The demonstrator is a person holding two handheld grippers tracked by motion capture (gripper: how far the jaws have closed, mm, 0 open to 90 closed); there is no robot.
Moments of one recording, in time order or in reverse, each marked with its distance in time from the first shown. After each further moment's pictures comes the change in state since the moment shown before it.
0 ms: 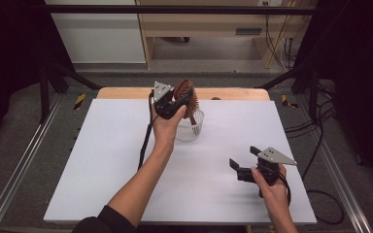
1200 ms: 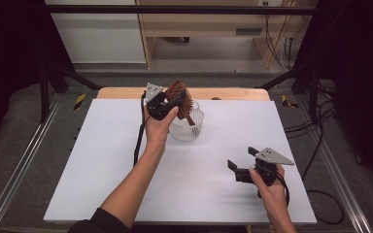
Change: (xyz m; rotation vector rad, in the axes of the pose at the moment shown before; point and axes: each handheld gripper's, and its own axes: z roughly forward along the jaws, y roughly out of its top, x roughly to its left) left arm 0.024 -0.004 -0.010 0.019 0.002 -0.009; right arm 0.003 -0.001 0.004 0.012 0.010 -0.016
